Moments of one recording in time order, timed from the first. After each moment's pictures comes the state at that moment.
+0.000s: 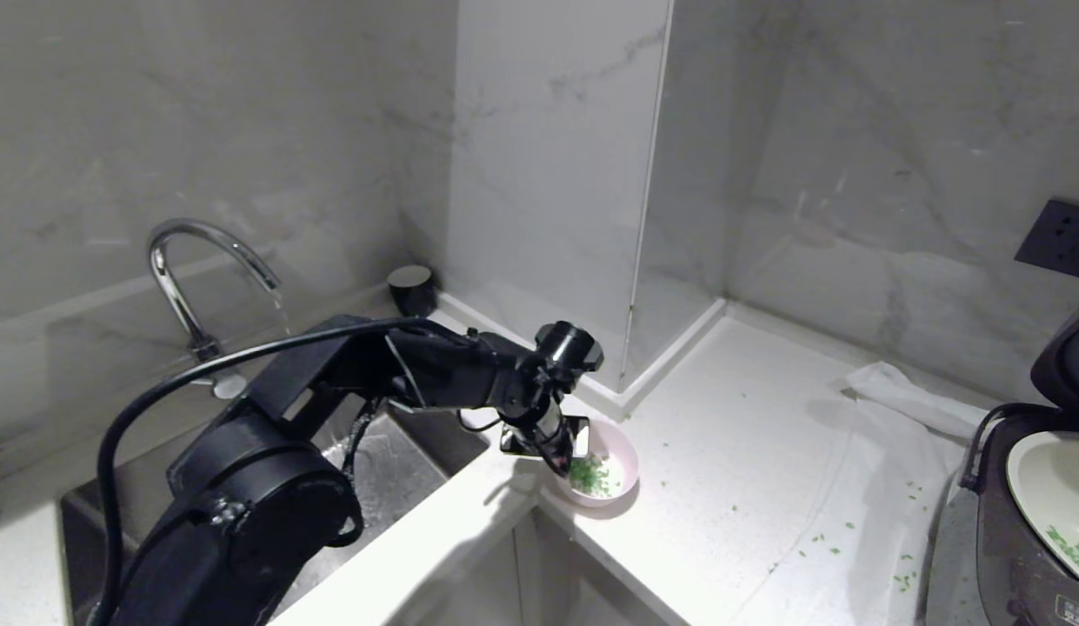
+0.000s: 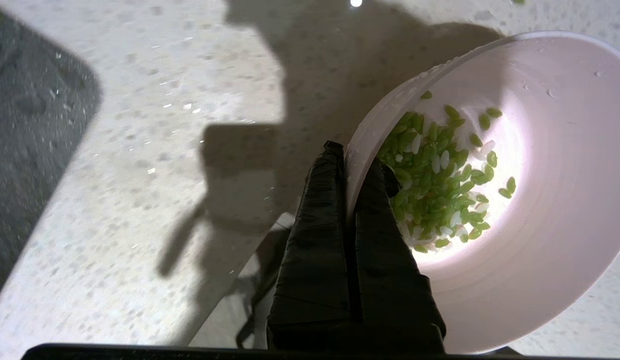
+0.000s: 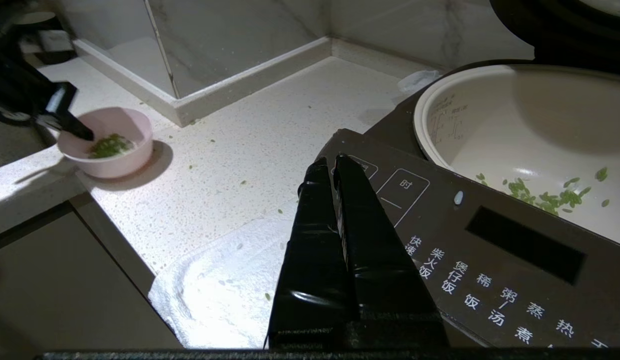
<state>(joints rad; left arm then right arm) -0.69 2.49 -1.93 0.47 0.09 -0.46 0.00 0.00 0.00 0.00 0.00 0.01</state>
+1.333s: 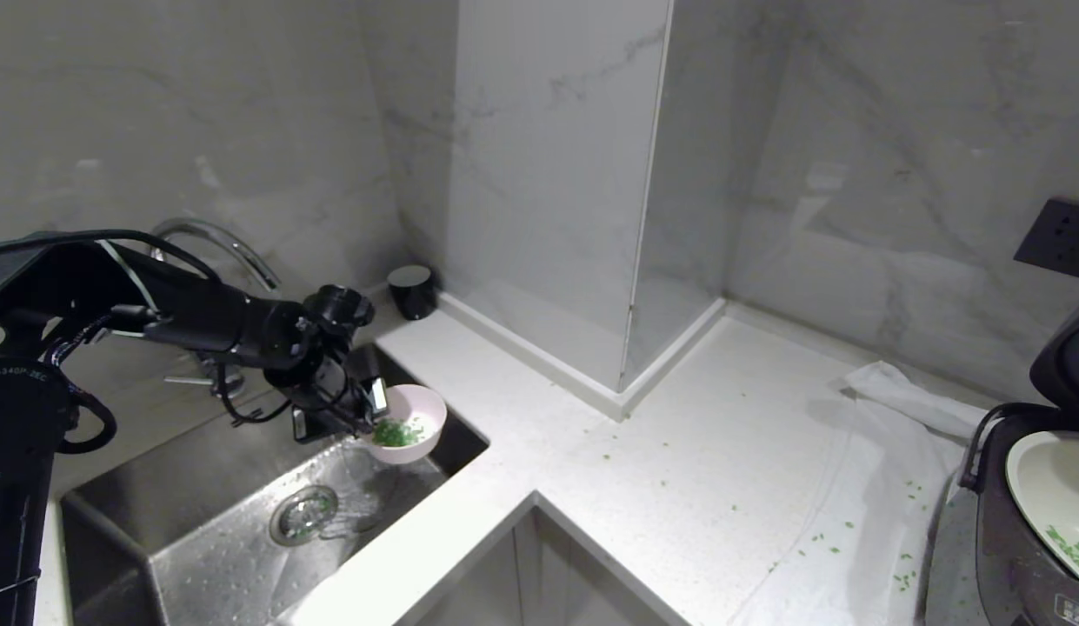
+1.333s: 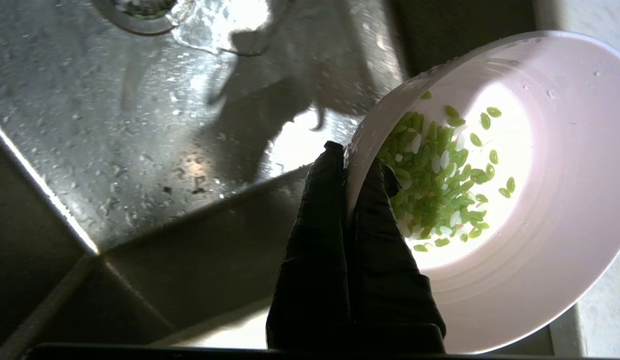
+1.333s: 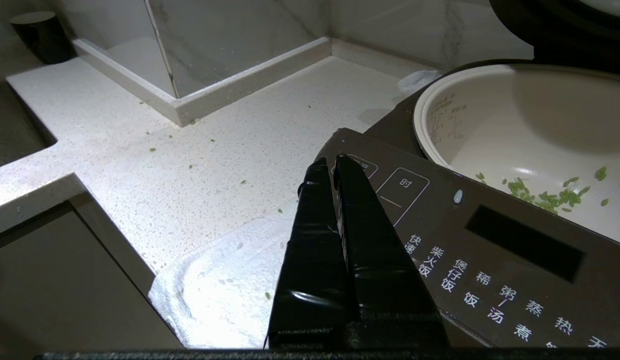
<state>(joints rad) -0.16 2.20 -1.46 0.35 0.06 -0.52 0.00 0.00 0.00 0.00 0.00 0.01</state>
